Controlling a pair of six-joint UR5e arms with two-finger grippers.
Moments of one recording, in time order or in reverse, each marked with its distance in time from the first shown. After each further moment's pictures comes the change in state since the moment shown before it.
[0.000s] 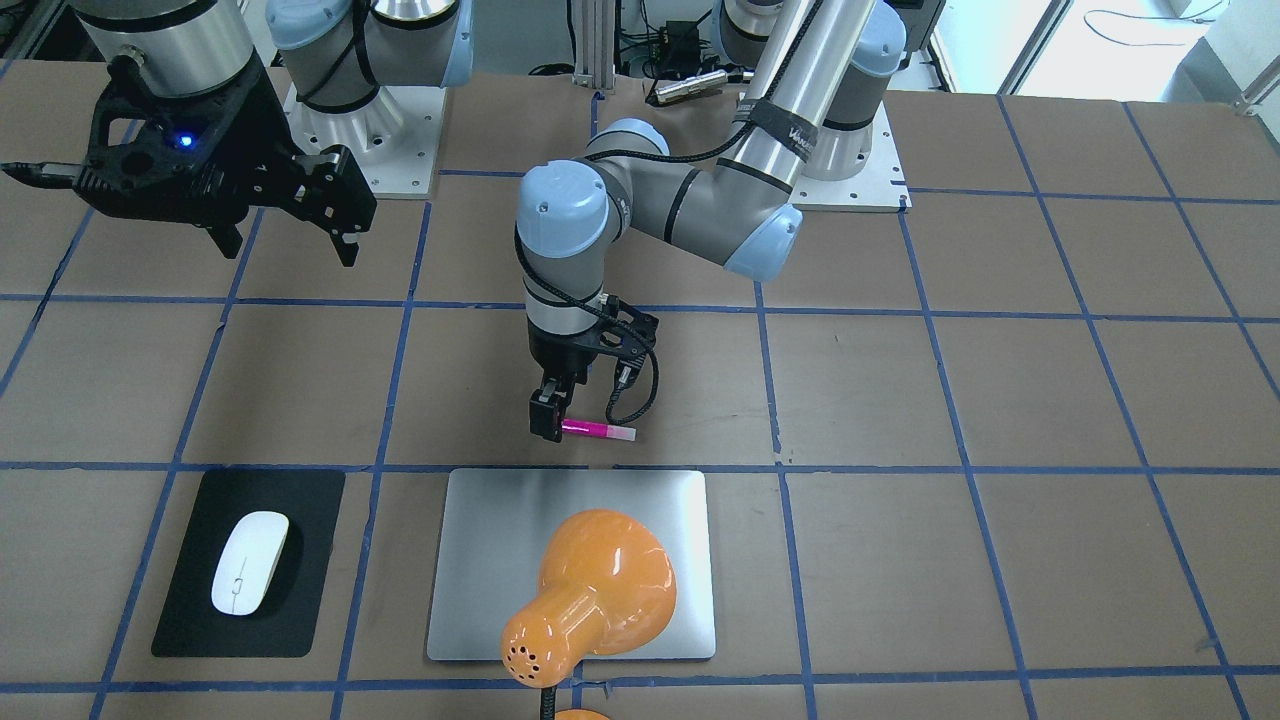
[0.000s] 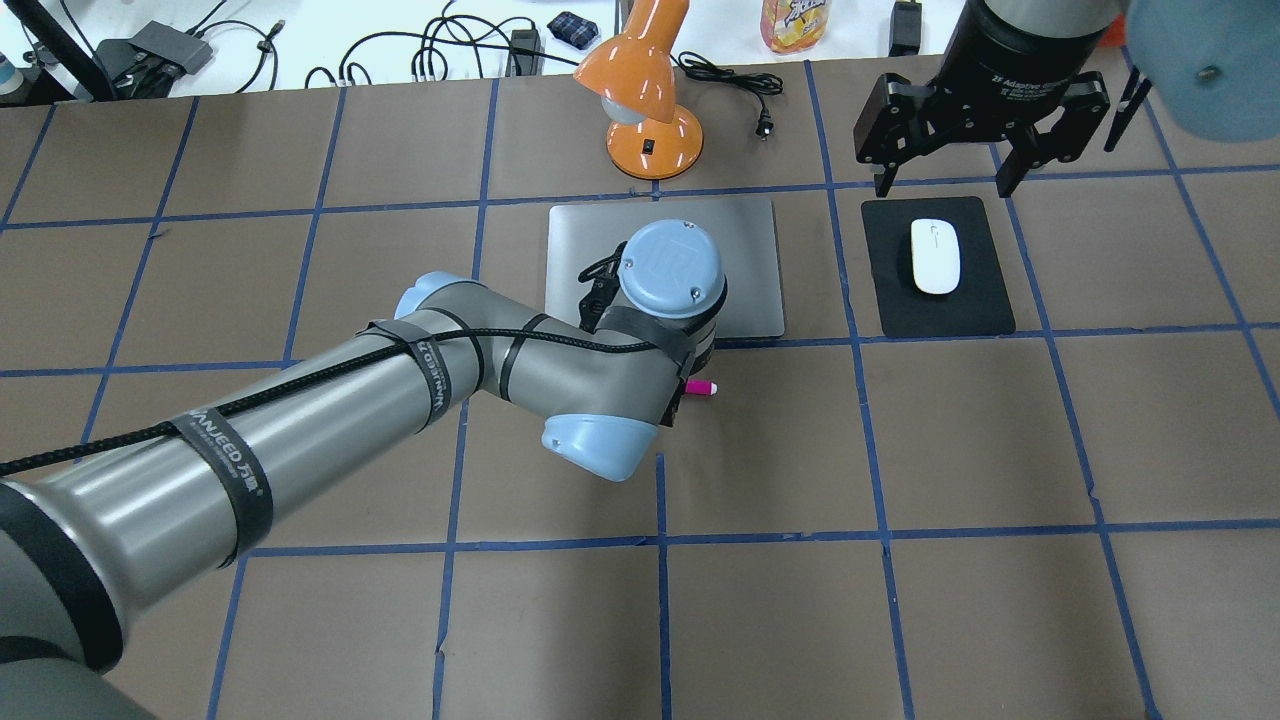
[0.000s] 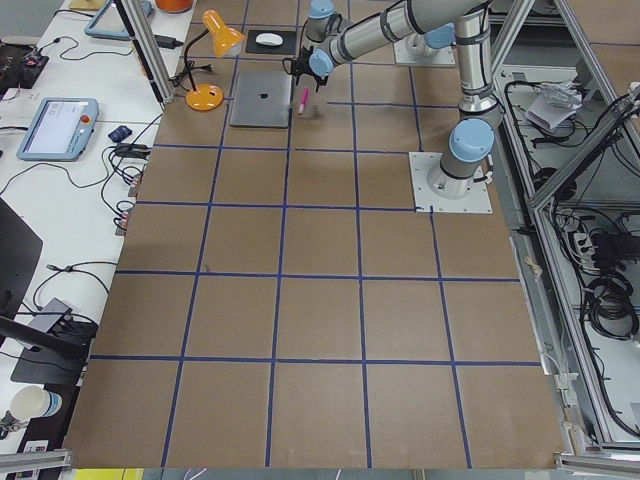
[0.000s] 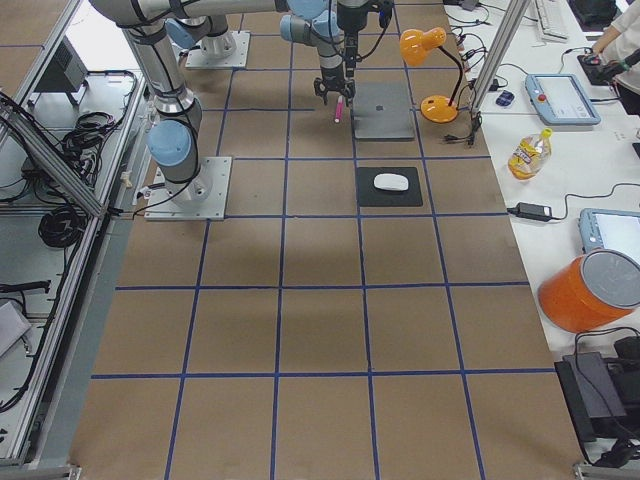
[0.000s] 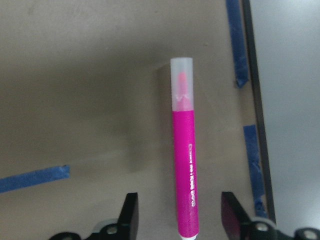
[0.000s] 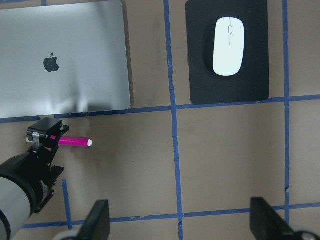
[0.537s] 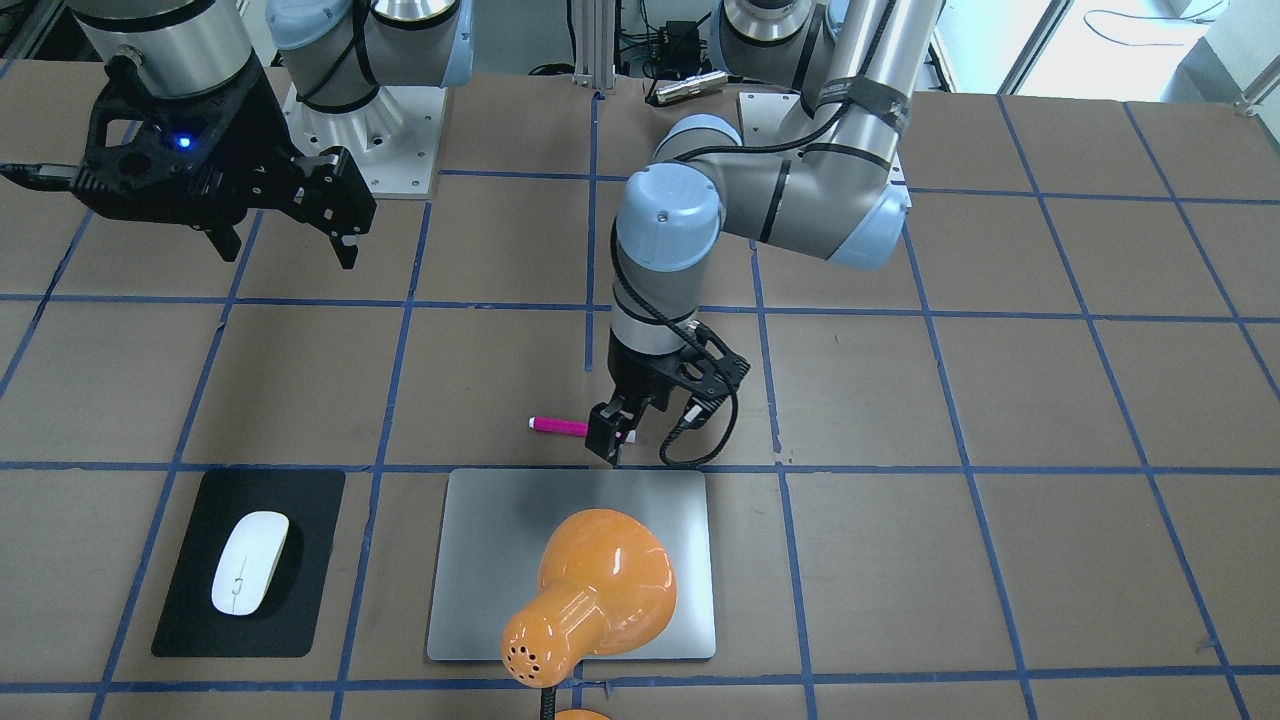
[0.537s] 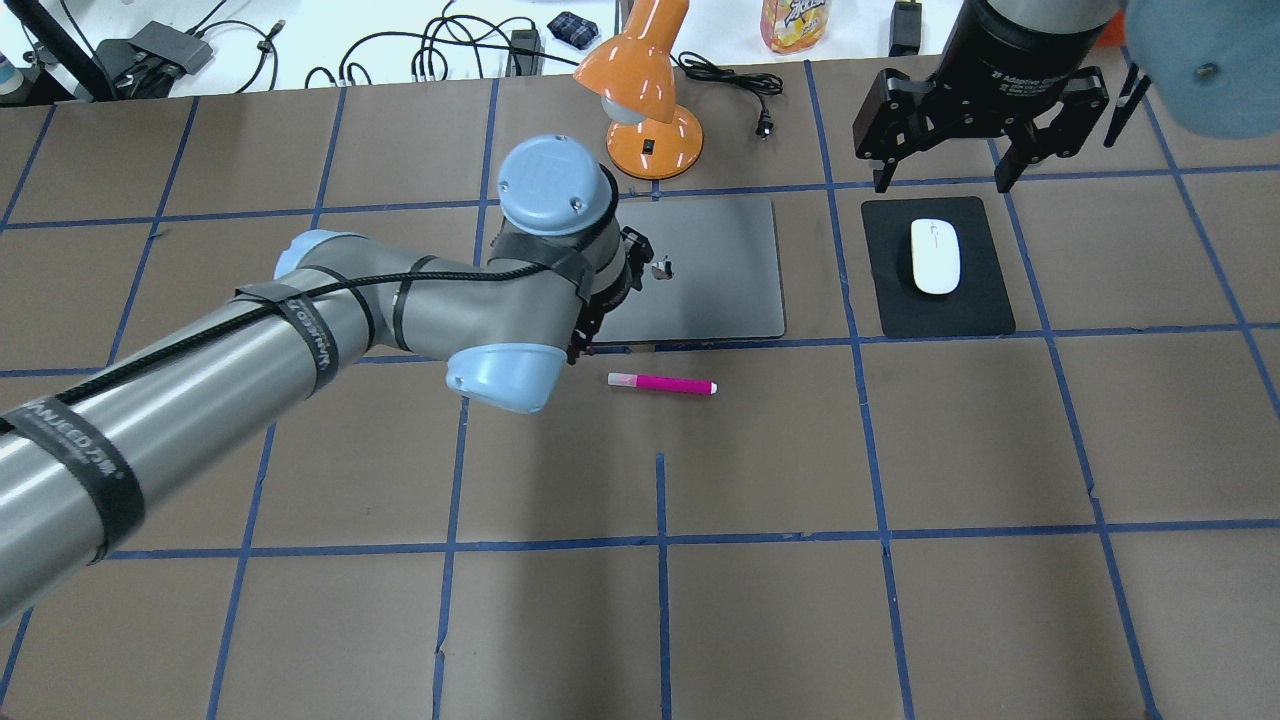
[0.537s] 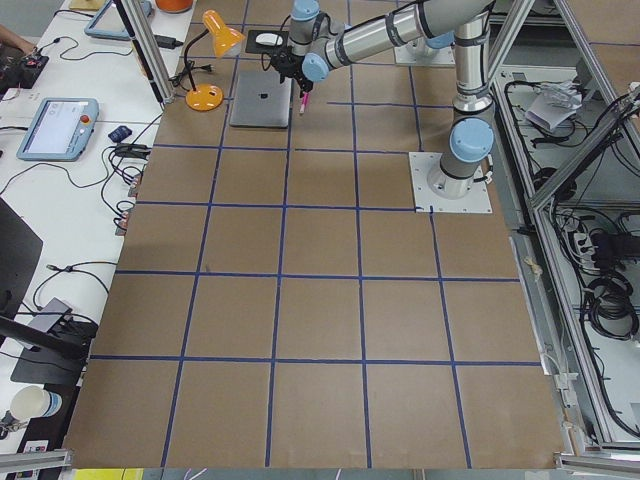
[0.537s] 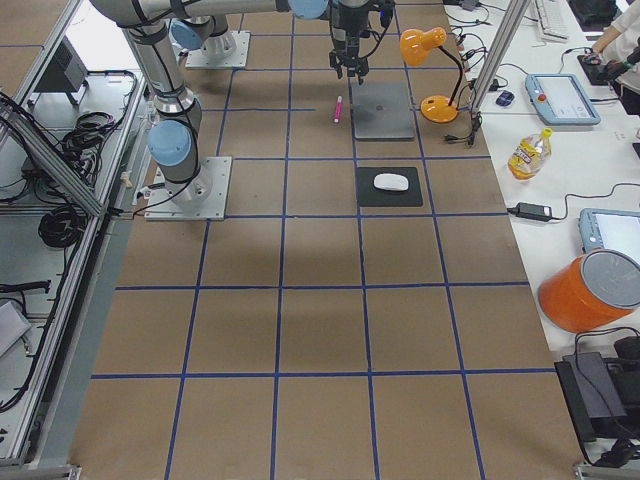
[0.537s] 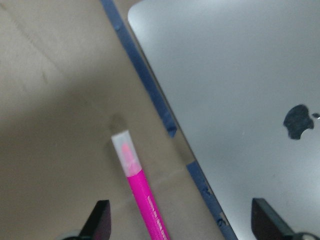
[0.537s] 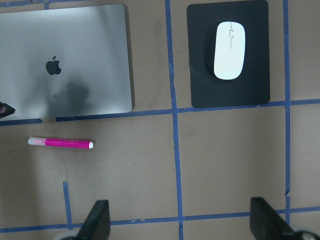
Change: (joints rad) left arm 0.178 0.095 0.007 -0.082 -0.045 0.524; right arm 0.000 0.003 -0.005 -0.009 0.003 -0.003
